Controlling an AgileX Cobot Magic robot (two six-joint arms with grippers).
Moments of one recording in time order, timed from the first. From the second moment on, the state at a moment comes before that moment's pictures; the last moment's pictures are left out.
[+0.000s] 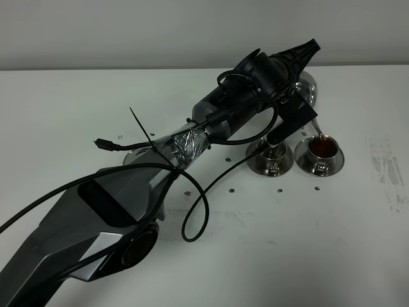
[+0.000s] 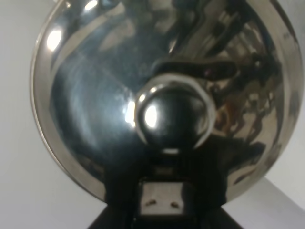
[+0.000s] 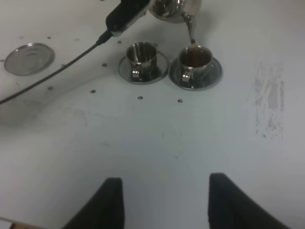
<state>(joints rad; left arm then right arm) -0.77 2.74 -2.69 0.43 0.70 1.69 0.03 -0.01 -0.52 0.21 1.12 -0.13</state>
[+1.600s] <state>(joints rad) -0.81 2.19 -1.97 0.13 0.78 1.06 0.03 -0.01 -0.52 0.22 1.12 -0.13</state>
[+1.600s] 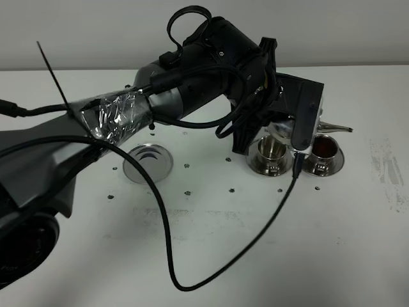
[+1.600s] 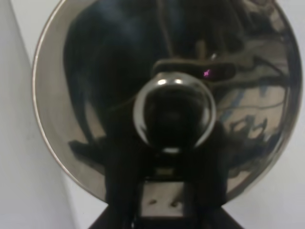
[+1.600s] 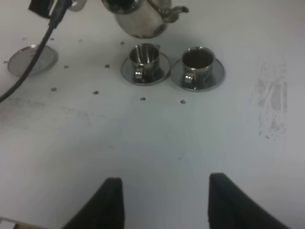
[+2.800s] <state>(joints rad) -0.91 2.33 -1.90 -0.06 0.78 0.69 0.03 -0.01 -0.52 0.23 1.12 -0.13</state>
